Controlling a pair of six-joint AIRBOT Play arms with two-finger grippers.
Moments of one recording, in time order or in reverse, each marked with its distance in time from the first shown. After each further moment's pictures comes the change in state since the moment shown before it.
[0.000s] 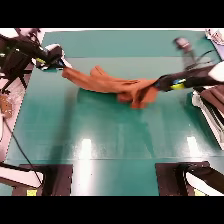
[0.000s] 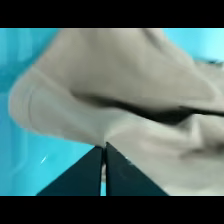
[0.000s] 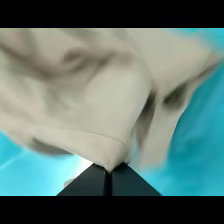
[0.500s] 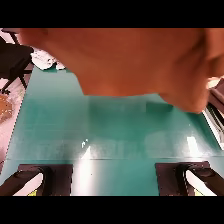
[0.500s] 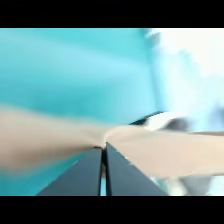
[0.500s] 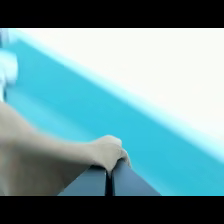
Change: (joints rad) left arm 0.000 0.616 0.020 -0.191 0.120 -0.246; right arm -0.102 0.111 0.838 -0.040 0.203 -0.151
